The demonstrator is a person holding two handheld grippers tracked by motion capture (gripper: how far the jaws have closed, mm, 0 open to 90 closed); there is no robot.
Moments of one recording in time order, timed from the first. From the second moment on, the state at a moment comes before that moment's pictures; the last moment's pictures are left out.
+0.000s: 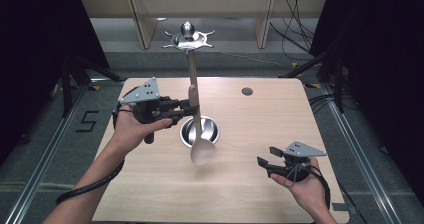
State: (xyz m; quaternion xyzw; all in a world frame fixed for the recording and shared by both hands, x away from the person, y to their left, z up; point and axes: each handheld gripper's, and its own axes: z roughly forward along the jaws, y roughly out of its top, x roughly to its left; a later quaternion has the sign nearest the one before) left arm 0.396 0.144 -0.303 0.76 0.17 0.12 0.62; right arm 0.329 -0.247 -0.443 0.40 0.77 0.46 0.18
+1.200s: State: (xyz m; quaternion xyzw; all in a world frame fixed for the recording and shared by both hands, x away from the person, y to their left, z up) left arm 0.422 0.153 -0.277 0.77 0.16 0.08 0.61; right arm 0.328 -0.247 -0.448 0.43 0.76 0.46 0.15
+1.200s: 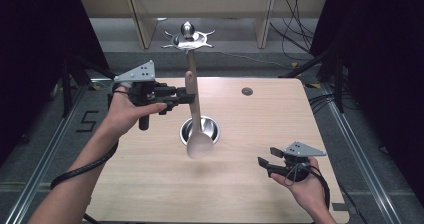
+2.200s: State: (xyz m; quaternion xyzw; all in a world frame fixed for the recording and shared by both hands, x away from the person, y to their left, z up) left arm 0.444 0.156 -0.249 0.77 0.15 0.06 0.61; right arm 0.331 -0.248 -0.449 0.42 0.77 0.46 0.17
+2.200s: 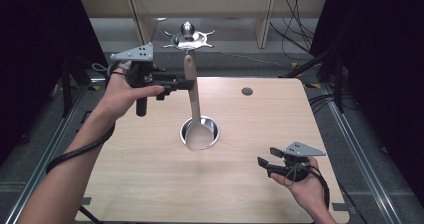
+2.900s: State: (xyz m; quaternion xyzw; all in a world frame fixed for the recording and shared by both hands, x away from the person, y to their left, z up) left arm 0.452 0.160 -0.248 0.77 0.16 0.04 0.62; right arm 0.332 -0.247 -0.451 0.41 0.76 0.47 0.17
